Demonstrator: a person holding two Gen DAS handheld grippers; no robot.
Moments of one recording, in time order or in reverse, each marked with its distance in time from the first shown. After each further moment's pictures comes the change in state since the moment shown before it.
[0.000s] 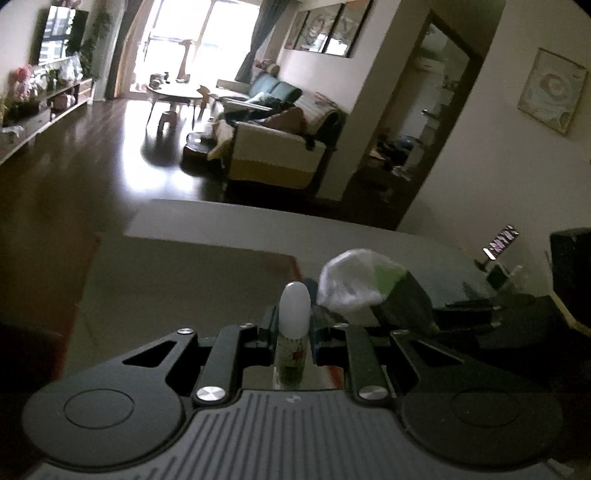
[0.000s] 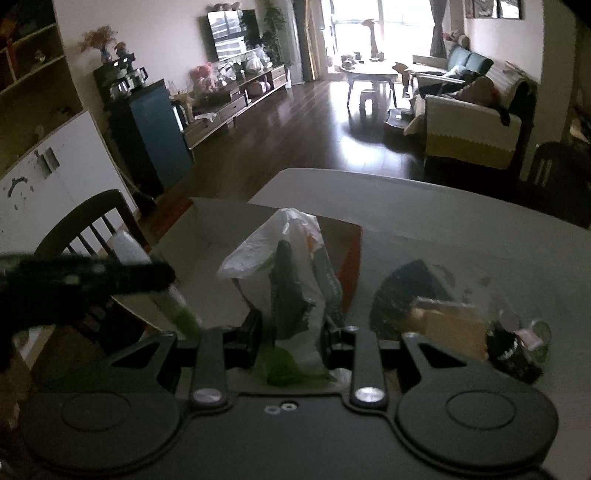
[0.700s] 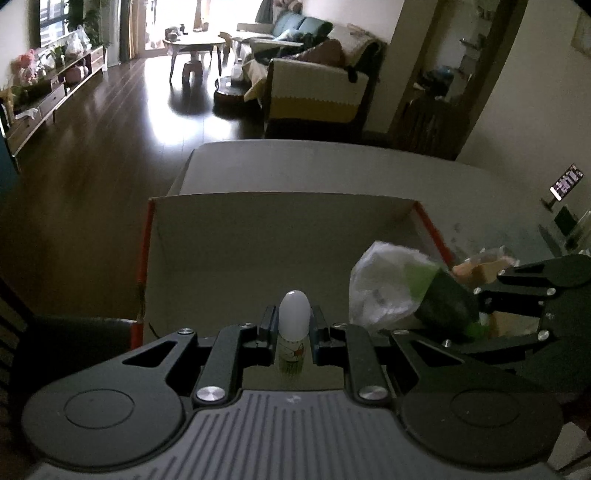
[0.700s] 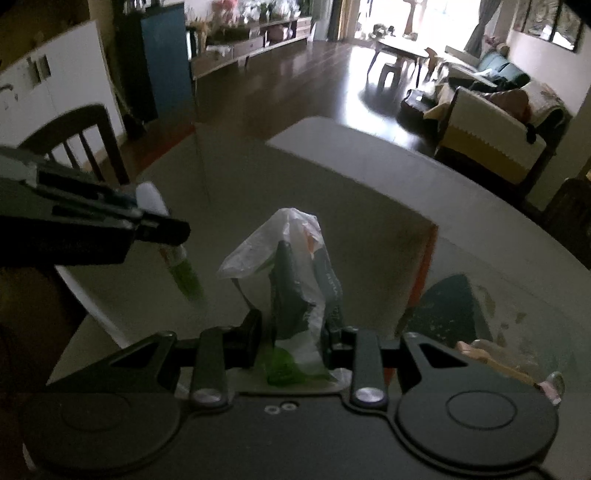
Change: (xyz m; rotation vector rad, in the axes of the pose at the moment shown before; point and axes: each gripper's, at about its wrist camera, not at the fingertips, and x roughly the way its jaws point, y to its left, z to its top) left arm 0.086 0.090 0.009 0.073 0.232 0.138; right arm 0.116 0.059 0.010 -0.198 0.187 -0.099
